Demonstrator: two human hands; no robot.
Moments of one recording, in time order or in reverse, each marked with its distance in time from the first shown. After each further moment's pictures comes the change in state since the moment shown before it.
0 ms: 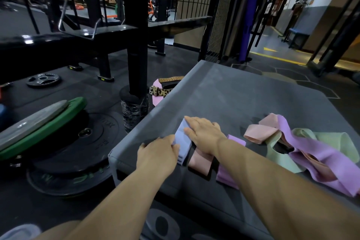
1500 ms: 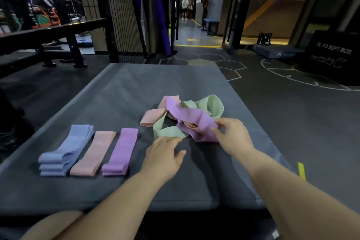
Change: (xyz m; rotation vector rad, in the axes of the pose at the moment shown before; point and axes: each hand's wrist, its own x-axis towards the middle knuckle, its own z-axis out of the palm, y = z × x) left_hand -0.058 0.215 0.119 -0.018 -0.083 0.589; right_hand -0.259 0.226 -0.045 0.300 0.563 0.635
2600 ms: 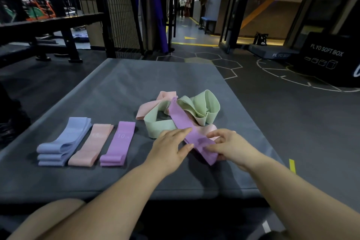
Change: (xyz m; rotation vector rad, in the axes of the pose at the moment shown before) left_hand -0.005 0.010 0.004 -0.111 -0.014 0.194; right_hand -0.041 0.008 -0.008 0.654 -0.416 0.247
